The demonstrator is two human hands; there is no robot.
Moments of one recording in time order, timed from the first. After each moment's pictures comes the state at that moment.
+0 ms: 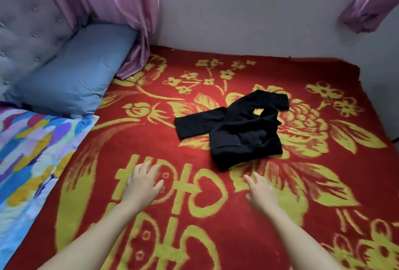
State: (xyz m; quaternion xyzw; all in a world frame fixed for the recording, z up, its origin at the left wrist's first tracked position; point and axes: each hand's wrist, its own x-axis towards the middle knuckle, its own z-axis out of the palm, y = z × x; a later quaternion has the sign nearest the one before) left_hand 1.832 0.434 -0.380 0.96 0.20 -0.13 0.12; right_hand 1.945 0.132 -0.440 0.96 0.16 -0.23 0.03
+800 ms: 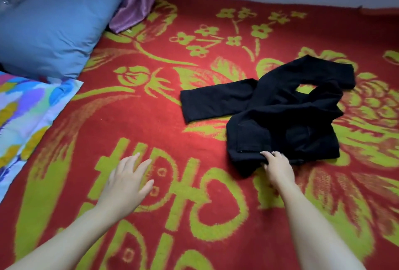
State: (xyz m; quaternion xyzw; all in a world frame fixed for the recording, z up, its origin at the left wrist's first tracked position) left_hand 1.889 0.475 -0.497 0.96 0.22 -0.17 0.08; right_hand 2.104 0.174 -0.613 0.97 0.08 -0.24 -0.07
